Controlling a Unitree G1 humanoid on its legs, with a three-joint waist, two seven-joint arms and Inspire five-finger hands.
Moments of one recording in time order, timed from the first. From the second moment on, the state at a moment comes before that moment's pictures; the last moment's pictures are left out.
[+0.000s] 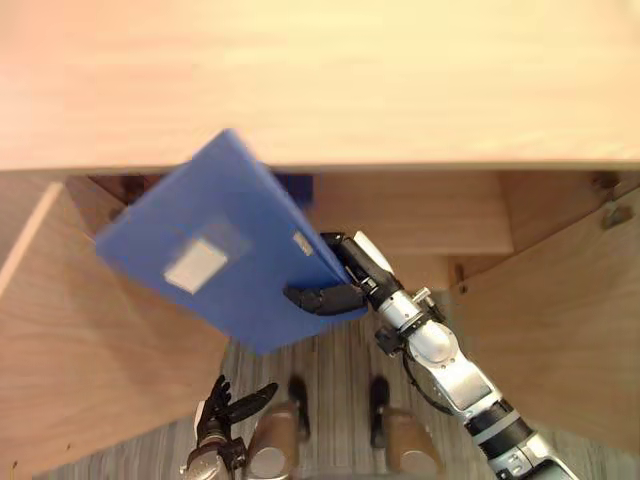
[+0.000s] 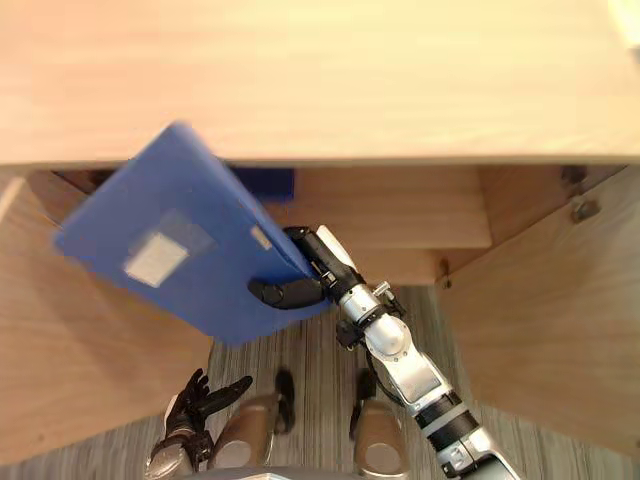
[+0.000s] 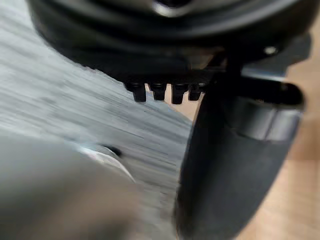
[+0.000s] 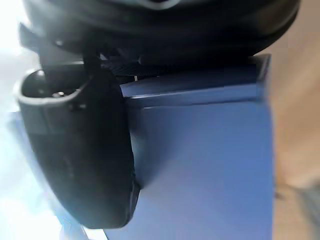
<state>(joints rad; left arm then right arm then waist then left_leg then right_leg) 0.09 0.08 0.19 0.80 -0.22 -0.15 0.08 -0.27 -0.36 0.51 0.10 -0.10 -0.21 0.07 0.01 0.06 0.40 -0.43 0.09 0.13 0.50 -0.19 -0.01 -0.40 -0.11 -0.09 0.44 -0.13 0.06</state>
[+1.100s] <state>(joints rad) -0.13 -0.01 0.17 0.55 -0.41 -0.19 0.18 -1.23 -0.11 -0.12 0.62 0.99 -0.25 -0.41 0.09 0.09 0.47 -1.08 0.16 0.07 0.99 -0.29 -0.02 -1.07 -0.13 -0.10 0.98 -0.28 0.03</state>
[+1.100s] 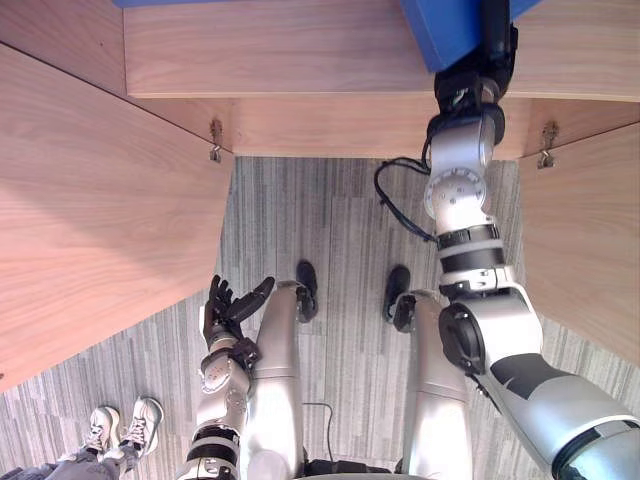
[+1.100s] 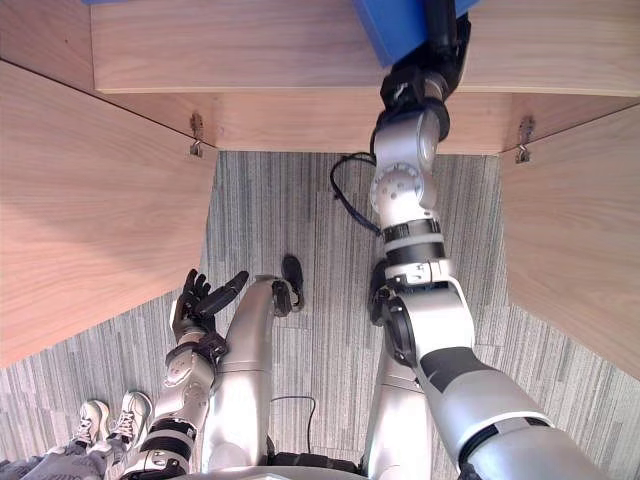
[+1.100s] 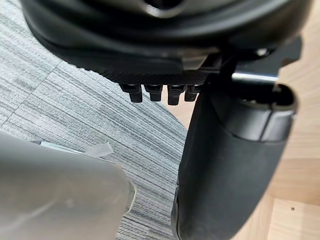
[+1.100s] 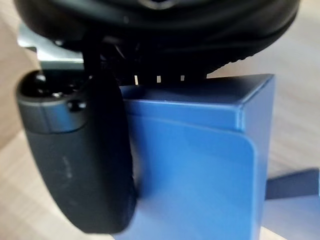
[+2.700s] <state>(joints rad) -0.13 0.03 0.15 0.75 -0.41 -0.22 0.10 -1.08 -0.48 0.28 0.70 0.74 -0.10 -0.04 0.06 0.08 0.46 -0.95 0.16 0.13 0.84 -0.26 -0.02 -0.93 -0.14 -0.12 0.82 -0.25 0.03</state>
